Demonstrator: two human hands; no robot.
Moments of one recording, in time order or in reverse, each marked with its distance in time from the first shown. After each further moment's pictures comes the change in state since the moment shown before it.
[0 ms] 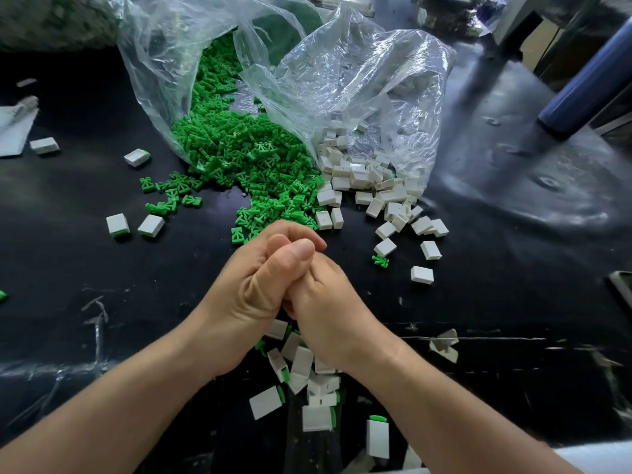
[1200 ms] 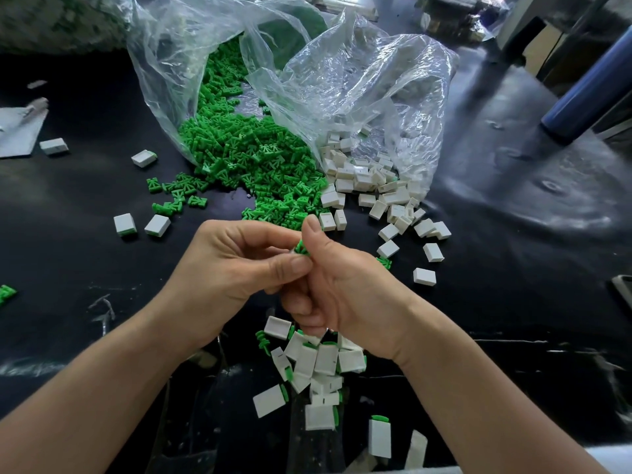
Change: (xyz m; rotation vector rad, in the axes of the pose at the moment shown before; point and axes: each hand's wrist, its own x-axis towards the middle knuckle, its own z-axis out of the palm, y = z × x) left_hand -0.002 0.027 -0.014 0.028 -0.009 0.030; right_hand 0.002 -0.003 -0.029 0.535 -0.449 0.309
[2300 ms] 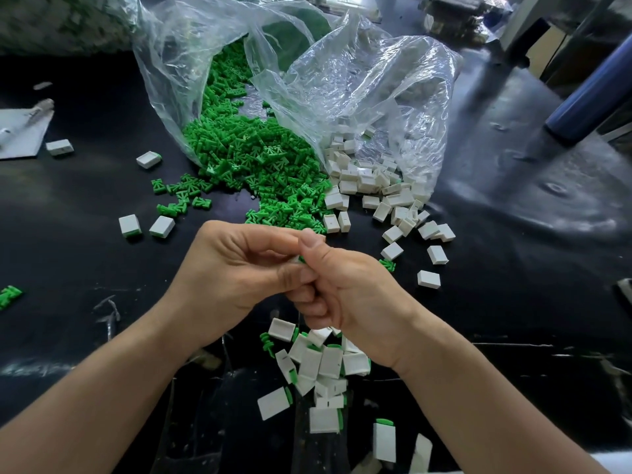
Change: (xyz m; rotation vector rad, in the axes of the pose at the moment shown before) left_hand 0.001 0.001 0.002 0.032 0.035 0.102; right_hand -0.004 -0.002 0.011 0.012 0.230 -0.058
